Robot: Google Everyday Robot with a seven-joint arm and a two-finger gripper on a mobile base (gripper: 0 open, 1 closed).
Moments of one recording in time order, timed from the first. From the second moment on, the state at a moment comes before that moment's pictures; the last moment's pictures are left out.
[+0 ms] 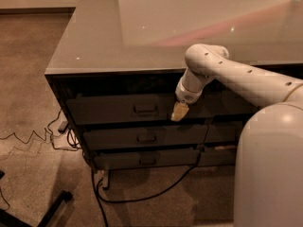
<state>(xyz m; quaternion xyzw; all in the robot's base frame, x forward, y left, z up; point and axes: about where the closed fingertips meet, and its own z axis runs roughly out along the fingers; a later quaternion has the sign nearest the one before) 0.674 -0.112 0.631 -0.65 0.75 0.07 0.12</state>
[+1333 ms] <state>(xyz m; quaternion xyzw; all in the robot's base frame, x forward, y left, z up) 0.653 -0.114 0.640 -0.65 0.74 0.10 0.12</state>
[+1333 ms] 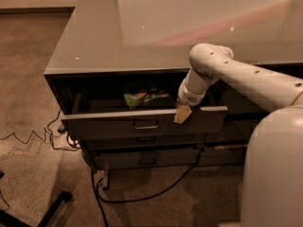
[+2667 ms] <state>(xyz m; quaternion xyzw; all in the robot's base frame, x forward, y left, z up) 0.559 -0.133 0.679 -0.62 0.76 0.12 0.13</state>
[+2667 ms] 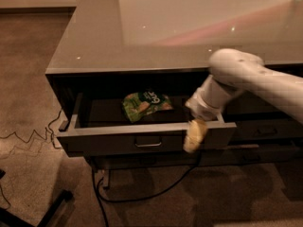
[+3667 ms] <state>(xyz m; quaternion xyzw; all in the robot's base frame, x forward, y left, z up) 0.526 -0.142 0.673 -0.63 0.76 0.12 0.11</state>
